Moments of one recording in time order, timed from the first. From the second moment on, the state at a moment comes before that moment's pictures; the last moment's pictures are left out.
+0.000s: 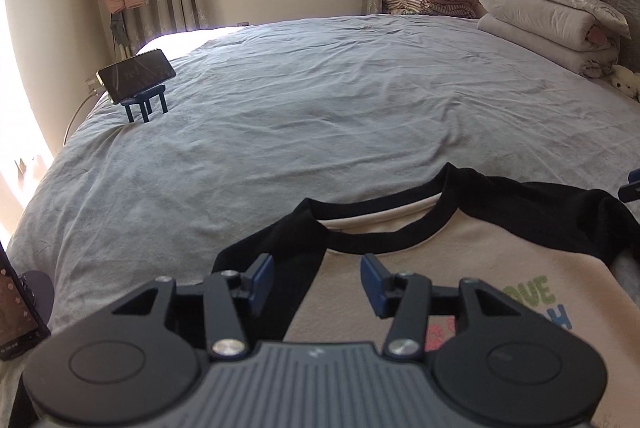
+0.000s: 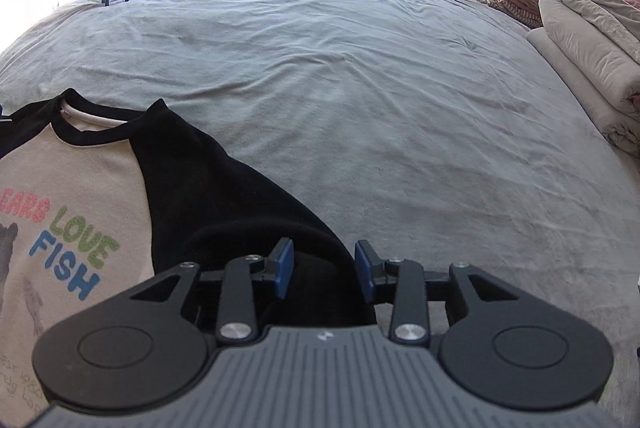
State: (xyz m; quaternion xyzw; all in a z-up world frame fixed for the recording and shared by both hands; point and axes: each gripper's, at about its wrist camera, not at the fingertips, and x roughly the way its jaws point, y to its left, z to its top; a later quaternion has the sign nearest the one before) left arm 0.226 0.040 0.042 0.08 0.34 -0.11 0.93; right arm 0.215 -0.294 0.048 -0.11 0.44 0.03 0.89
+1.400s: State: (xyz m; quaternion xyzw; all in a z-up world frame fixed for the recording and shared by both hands) left arm 0.236 -0.083 0.003 0.01 0.33 -0.20 0.92; right arm 0.206 -0.358 0.041 -0.13 0.51 0.01 0.85
